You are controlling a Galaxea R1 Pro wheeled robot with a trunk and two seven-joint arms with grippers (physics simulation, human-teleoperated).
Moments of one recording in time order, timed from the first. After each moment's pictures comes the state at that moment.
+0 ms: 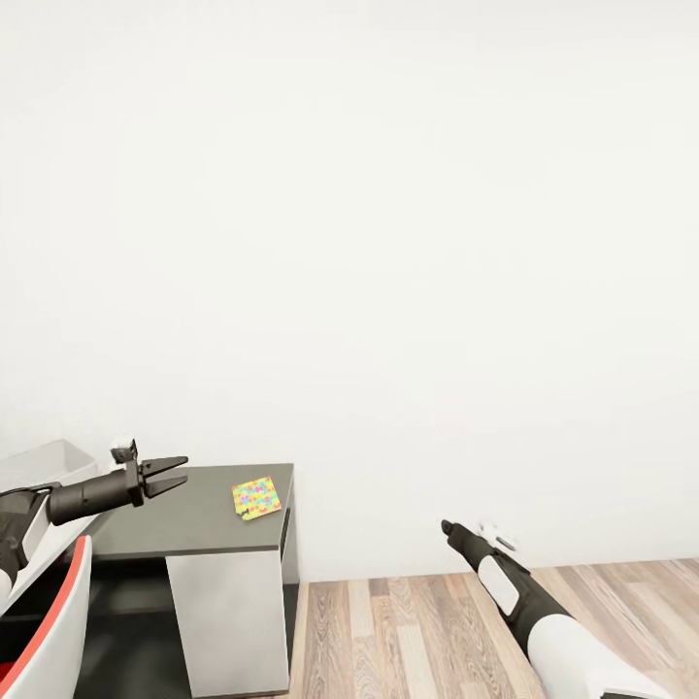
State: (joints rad) left arm -0.79 0.44 0.34 -0.55 0.02 0.85 -1.49; right arm -0.67 -0.01 -0.12 -0.37 -0.49 0.06 -0.03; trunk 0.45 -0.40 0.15
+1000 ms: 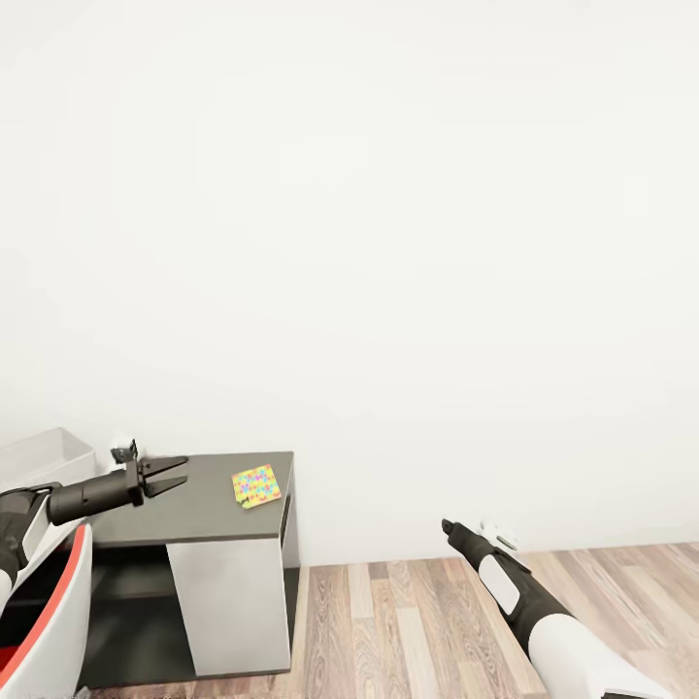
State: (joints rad) left arm -0.79 0.44 0.34 -0.55 0.02 0.85 -1.48; right arm -0.67 -0.01 -0.12 -0.37 -0.49 0.07 -0.03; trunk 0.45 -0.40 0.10
